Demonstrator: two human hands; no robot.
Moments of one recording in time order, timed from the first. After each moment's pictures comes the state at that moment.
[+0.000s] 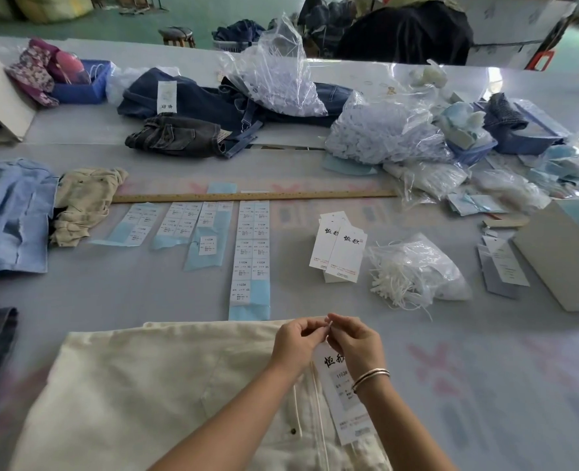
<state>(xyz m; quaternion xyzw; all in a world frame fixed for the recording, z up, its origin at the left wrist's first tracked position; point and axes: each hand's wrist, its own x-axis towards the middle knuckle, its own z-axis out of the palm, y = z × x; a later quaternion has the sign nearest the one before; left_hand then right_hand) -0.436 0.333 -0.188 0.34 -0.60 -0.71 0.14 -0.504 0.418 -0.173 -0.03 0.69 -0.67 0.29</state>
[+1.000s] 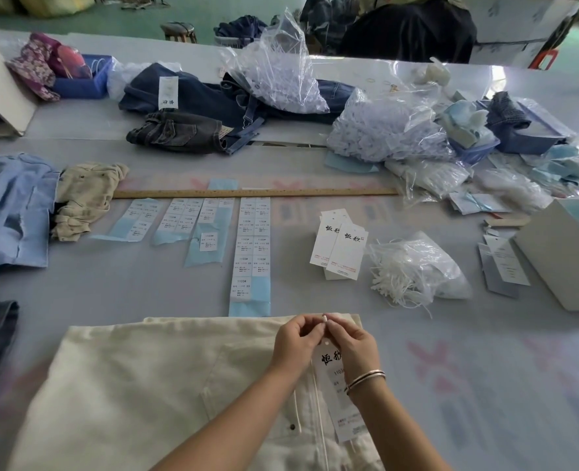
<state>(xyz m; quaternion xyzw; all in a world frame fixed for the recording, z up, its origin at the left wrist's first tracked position) -0.431 0.339 -0.192 0.35 -0.57 -0.73 0.17 -0.491 0.419 -0.165 -0.01 0.65 -0.69 0.32</state>
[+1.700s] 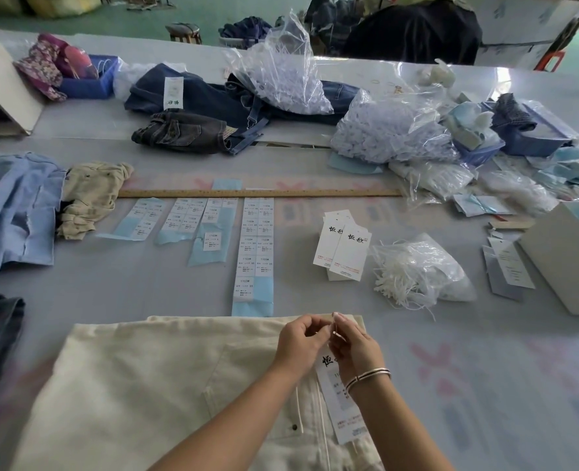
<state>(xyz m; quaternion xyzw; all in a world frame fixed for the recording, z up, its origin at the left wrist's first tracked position) -0.432 0.337 -0.189 0.33 -0.62 -0.70 0.15 -0.498 0.416 -0.173 0.11 0.55 -0.74 0.38</state>
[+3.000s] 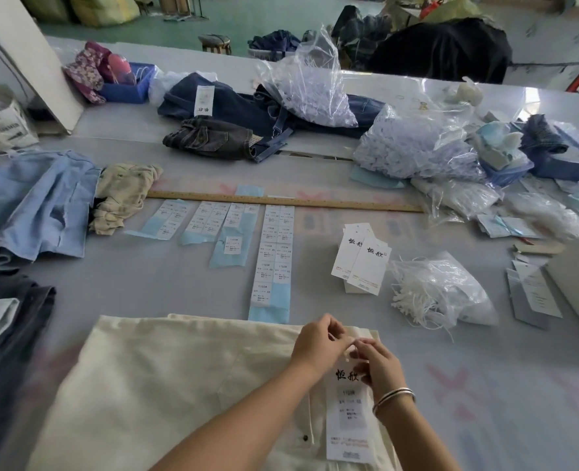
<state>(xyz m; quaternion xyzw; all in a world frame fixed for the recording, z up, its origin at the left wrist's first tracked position) -0.445 0.324 -0.186 0.34 -0.77 -0.53 0.10 -0.508 0.430 -0.176 0.03 0.72 -0.60 0.35</state>
